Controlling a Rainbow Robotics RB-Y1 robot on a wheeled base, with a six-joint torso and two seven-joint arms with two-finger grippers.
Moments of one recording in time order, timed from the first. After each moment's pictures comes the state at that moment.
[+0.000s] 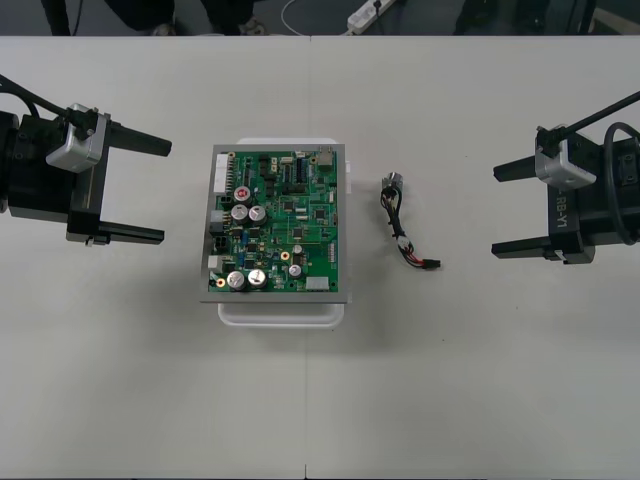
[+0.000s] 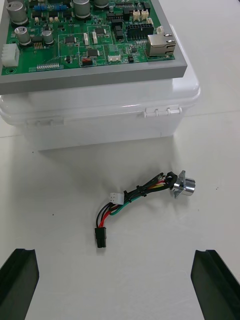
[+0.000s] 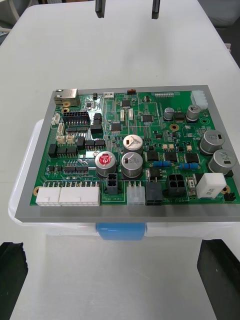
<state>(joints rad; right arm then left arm) -0.31 -0.71 -0.22 -2.02 1.66 -1.57 -0.51 -0.39 0.76 0.18 -1.82 -1.43 -1.54 0.26</state>
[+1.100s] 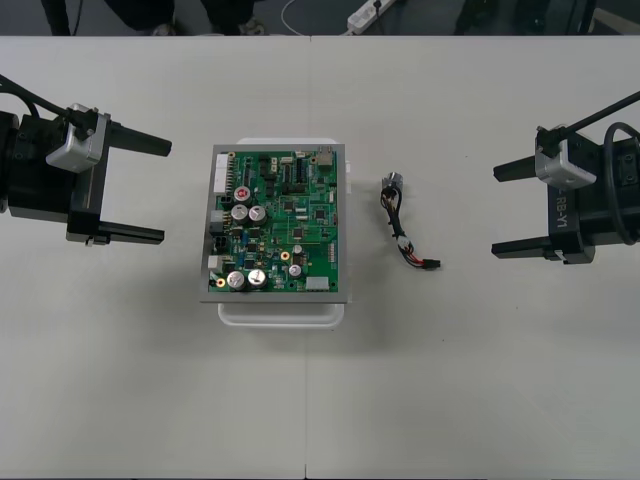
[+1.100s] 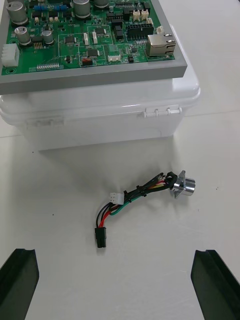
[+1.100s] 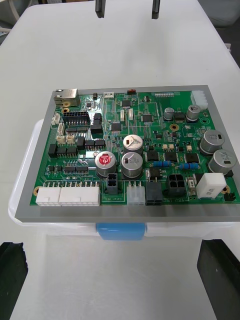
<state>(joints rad) -0.31 -0.71 -0.22 -2.02 1.66 -1.57 -0.51 -0.39 0.76 0.18 -1.82 -1.43 -1.54 0.26</state>
